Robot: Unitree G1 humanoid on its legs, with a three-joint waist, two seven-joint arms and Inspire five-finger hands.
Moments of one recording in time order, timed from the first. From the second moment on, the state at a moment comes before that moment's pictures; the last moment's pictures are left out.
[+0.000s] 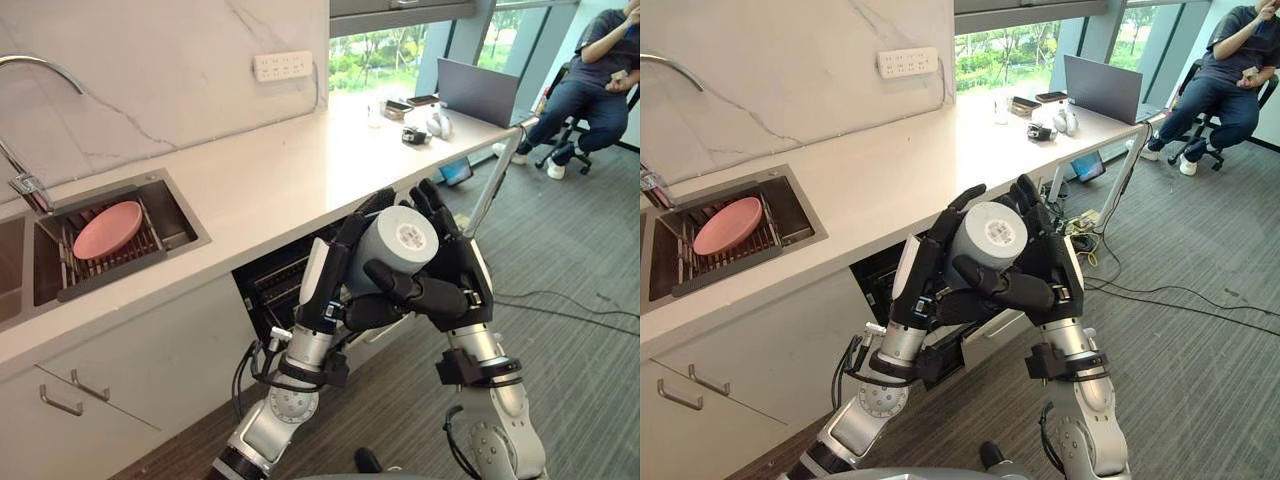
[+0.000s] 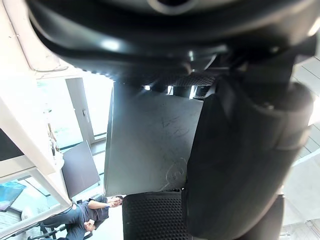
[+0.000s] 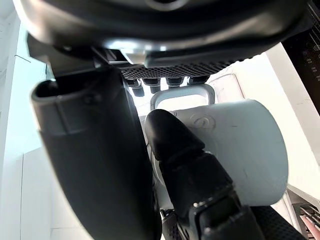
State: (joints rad) left arm -0.01 0.10 -0.52 0.01 0.31 -0.55 0.35; right arm 0.22 -0.15 0.07 -0.36 0.53 -0.14 0.22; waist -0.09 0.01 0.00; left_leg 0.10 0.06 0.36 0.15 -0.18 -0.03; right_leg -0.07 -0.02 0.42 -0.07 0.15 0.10
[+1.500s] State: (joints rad) left arm 0.03 0.15 -0.53 0.04 0.51 -0.59 0.55; right arm 0.22 -0.19 0.09 -0.33 0.55 -0.09 0.23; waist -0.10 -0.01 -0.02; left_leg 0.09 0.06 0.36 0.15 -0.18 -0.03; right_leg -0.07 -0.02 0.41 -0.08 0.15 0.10
